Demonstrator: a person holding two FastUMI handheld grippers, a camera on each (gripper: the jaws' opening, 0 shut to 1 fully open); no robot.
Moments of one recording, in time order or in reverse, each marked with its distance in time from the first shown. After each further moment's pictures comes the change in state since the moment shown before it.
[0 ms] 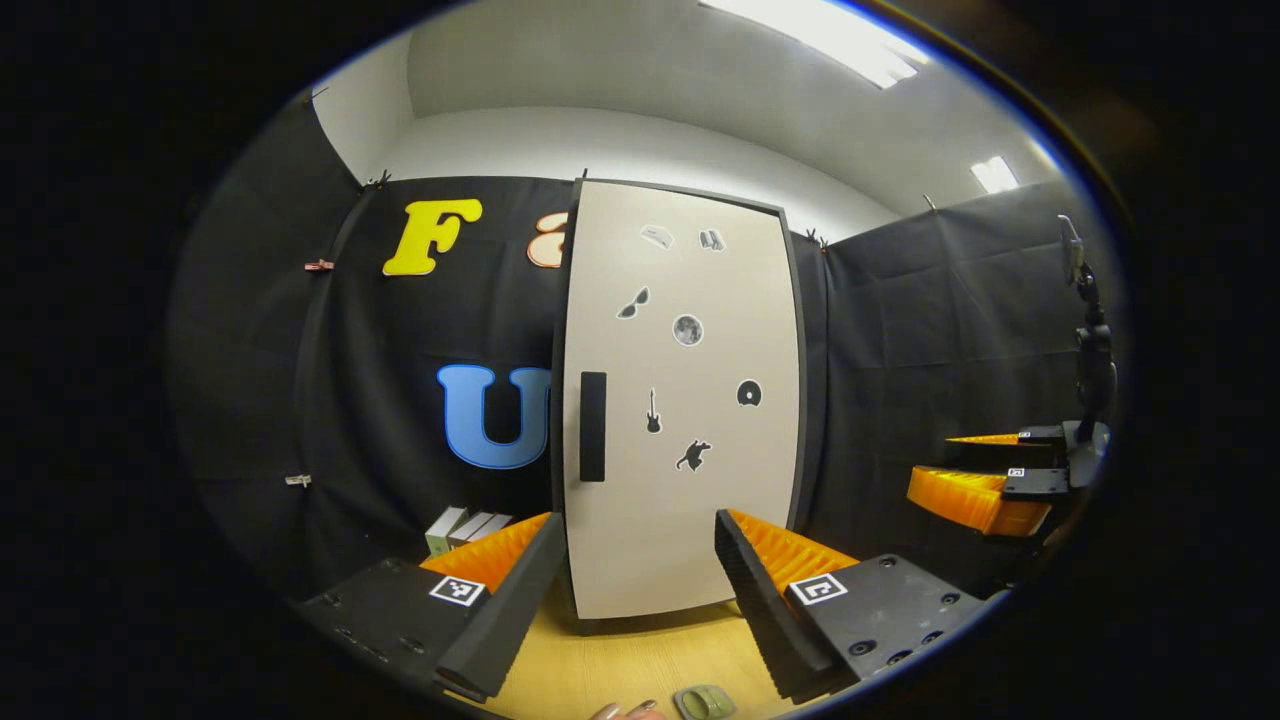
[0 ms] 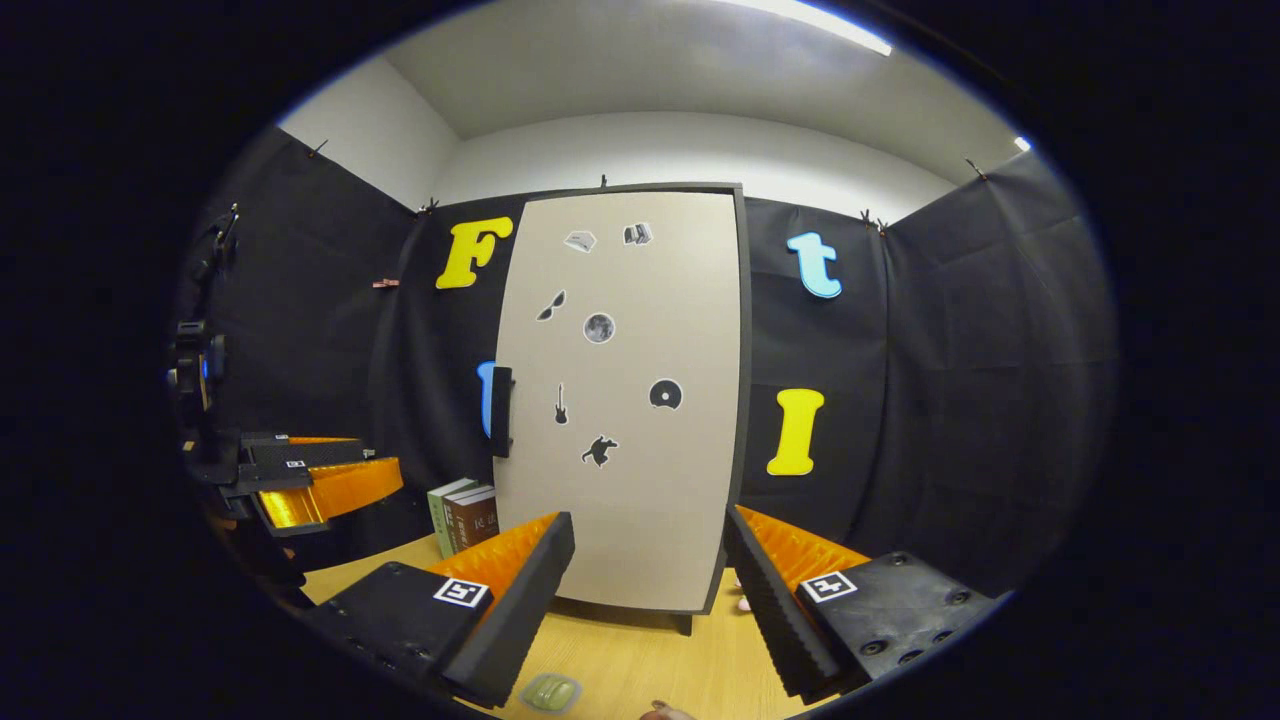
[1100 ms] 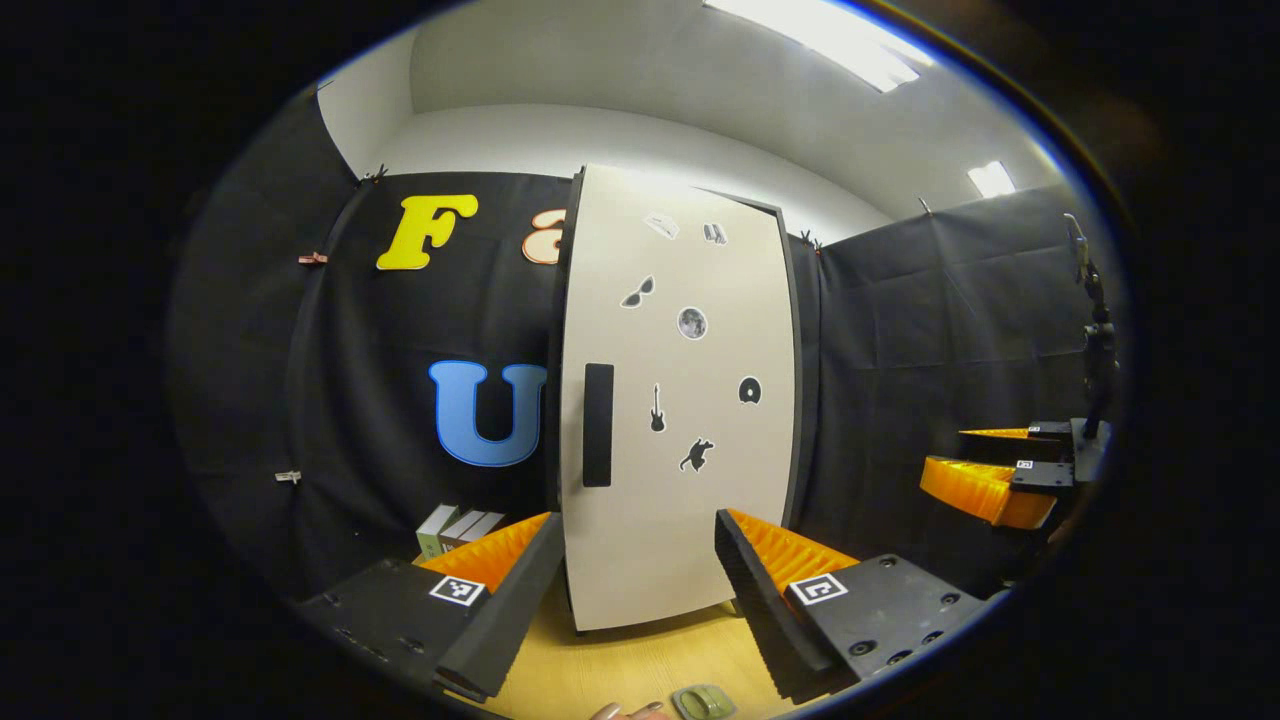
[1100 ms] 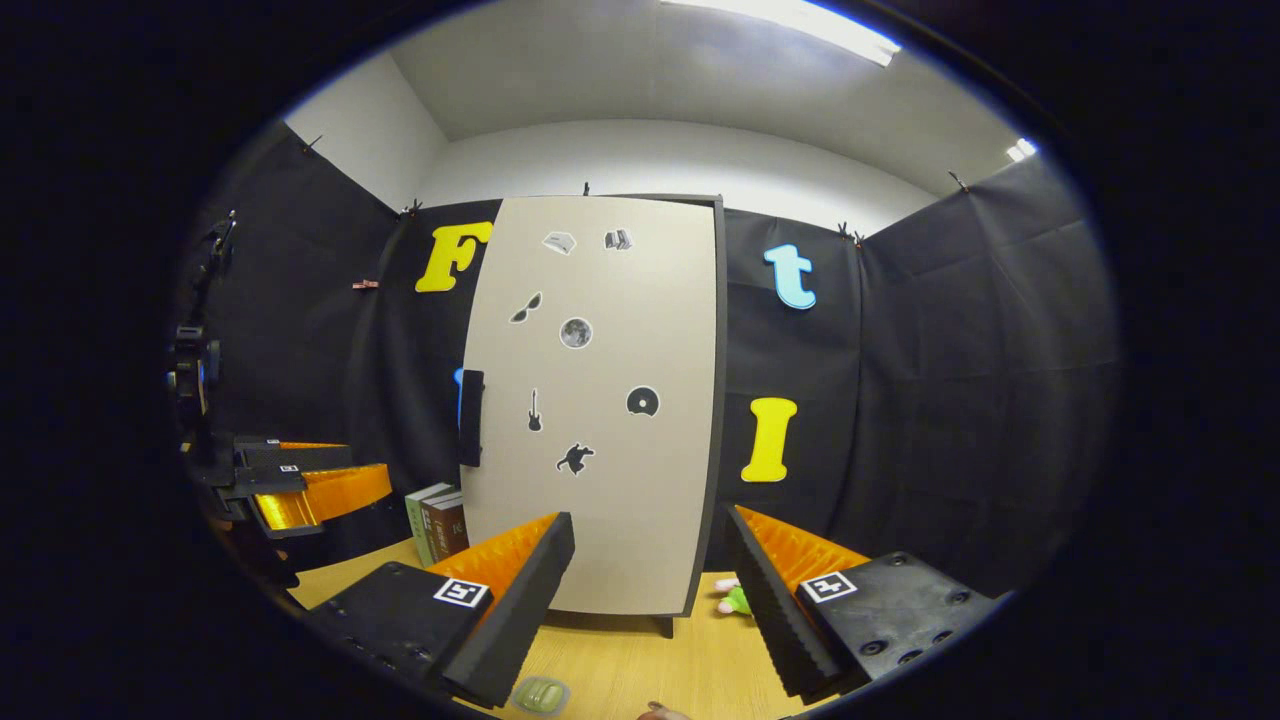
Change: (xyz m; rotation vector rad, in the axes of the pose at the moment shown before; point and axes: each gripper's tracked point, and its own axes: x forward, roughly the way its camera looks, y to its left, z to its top) left arm 0.004 0.000 -0.005 0.003 -0.004 -0.040; right arm -0.012 -0.013 0.002 -0.005 -0.029 -0.092
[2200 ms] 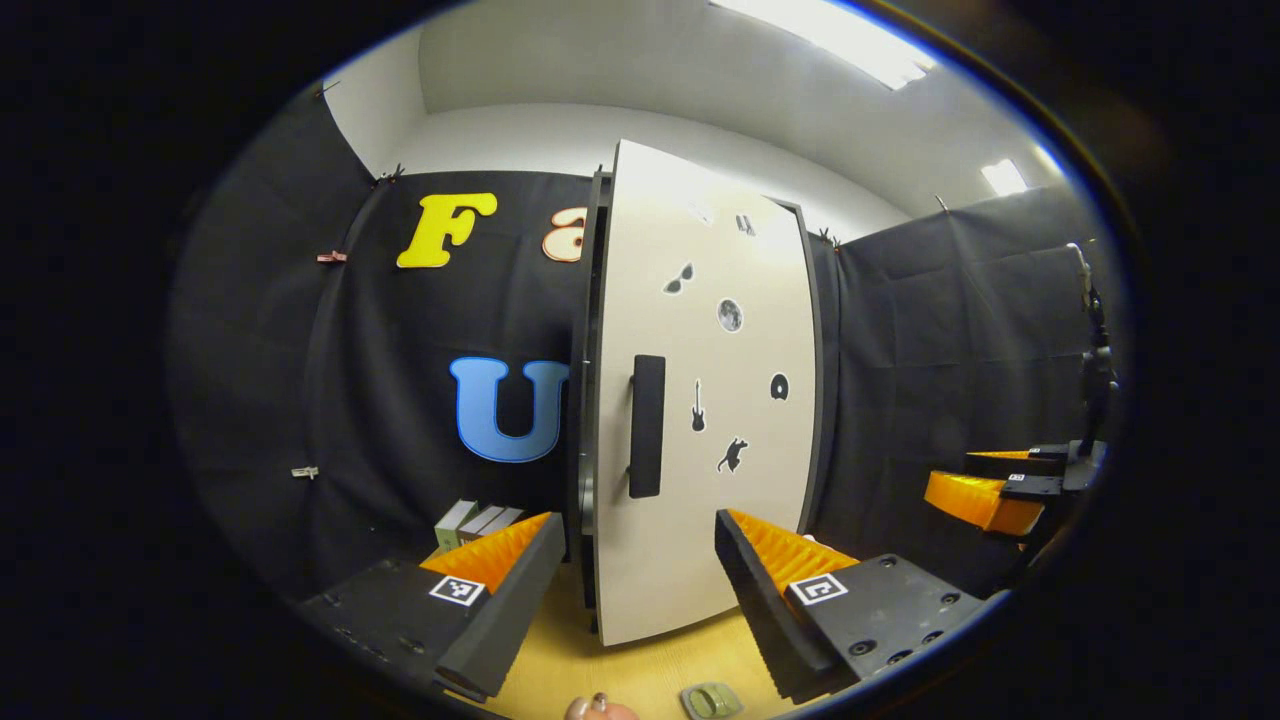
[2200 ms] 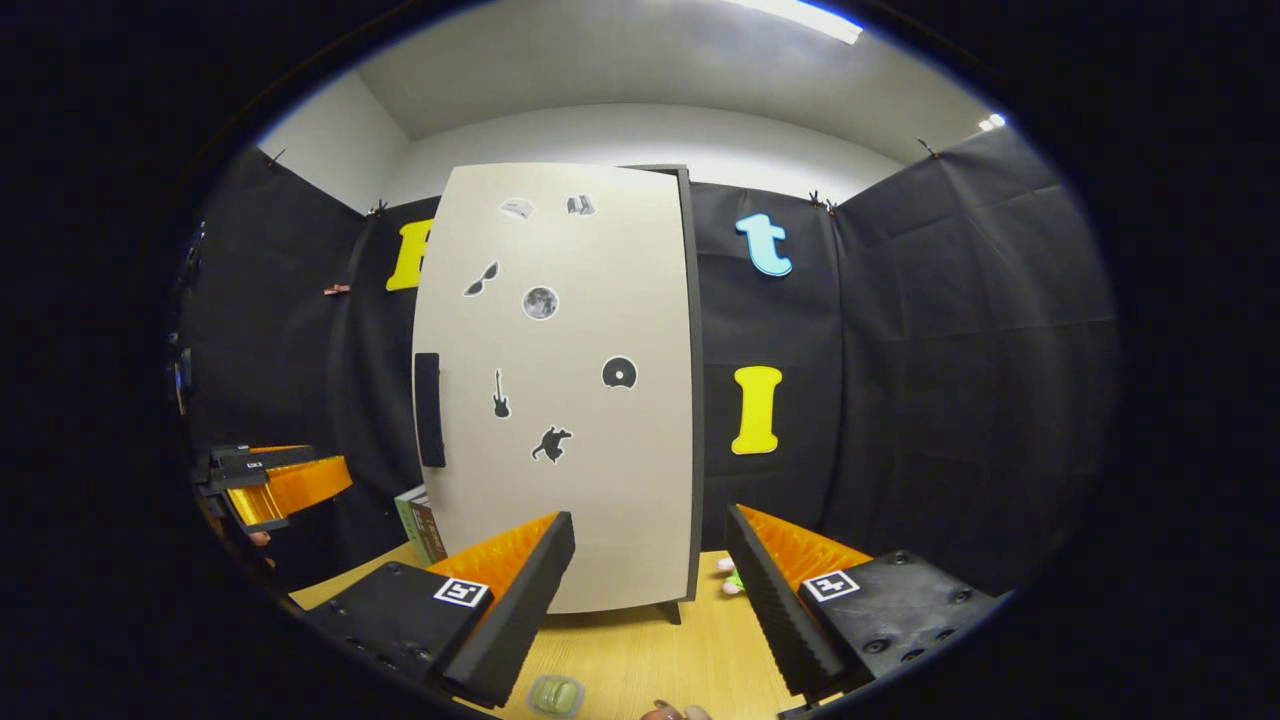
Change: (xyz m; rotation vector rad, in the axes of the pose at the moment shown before) left arm -0.002 0.015 -0.001 -0.016 0.002 0.052; right arm 0.012 -0.020 -0.022 0.053 0.036 -0.077
